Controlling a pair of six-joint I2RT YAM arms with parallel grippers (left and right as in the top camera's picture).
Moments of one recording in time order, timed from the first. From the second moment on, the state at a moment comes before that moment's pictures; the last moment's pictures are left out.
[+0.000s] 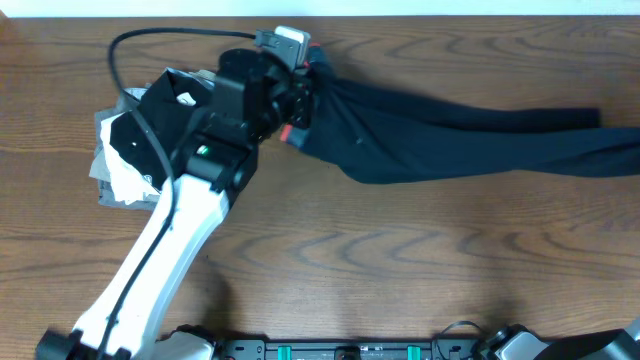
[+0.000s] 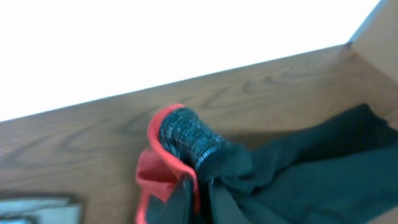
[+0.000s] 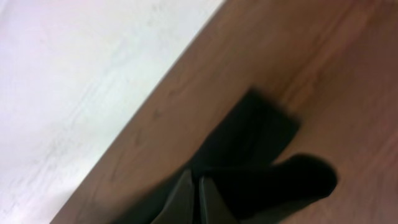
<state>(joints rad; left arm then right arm) -0.37 1.41 1.24 -0.26 0.15 -0.10 -0.86 1.36 1.27 -0.56 -0.54 0.41</state>
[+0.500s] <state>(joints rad) -0.37 1.33 1.24 -0.48 -0.02 -0.05 -0.88 1.36 1.28 -0.46 -0.51 0.42</state>
